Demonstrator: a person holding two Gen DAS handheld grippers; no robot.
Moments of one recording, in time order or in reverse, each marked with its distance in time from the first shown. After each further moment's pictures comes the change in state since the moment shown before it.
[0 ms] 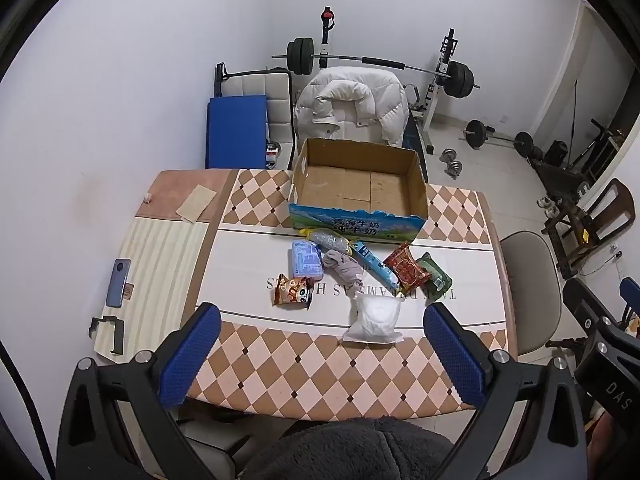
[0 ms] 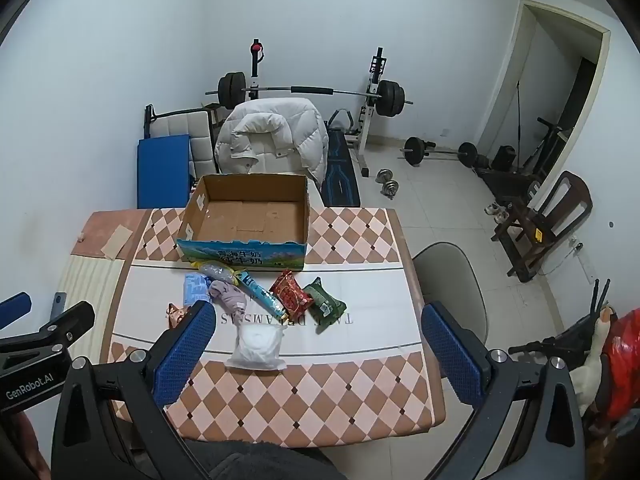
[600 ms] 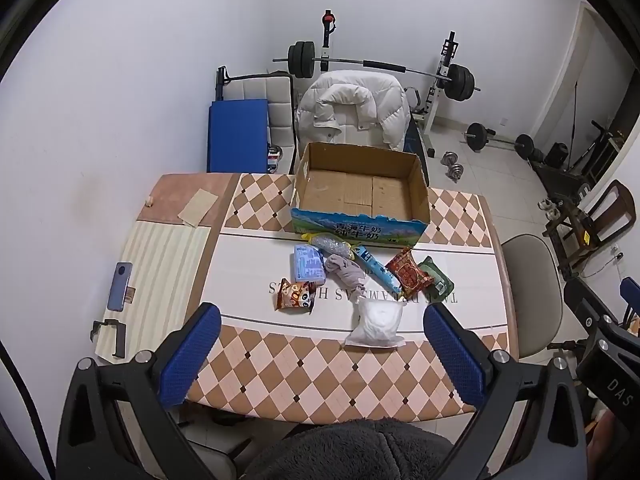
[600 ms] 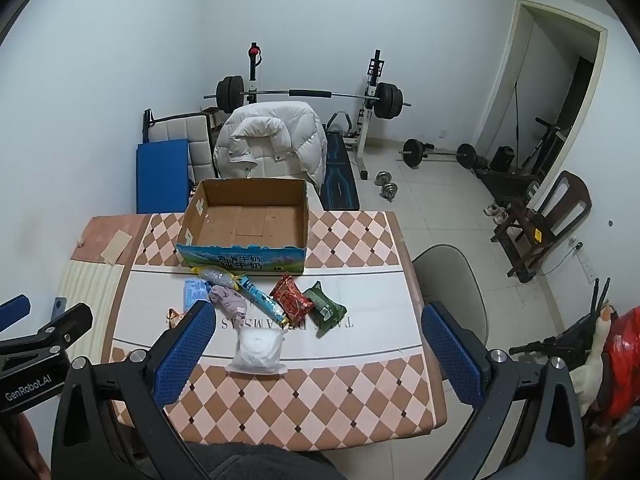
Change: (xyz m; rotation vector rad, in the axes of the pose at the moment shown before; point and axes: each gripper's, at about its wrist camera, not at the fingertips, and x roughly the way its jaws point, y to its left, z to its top) left arm 0.000 -0.001 0.000 0.001 -0.011 0.004; right arm 0.000 0.000 0.000 -0.005 -0.007 -0.005
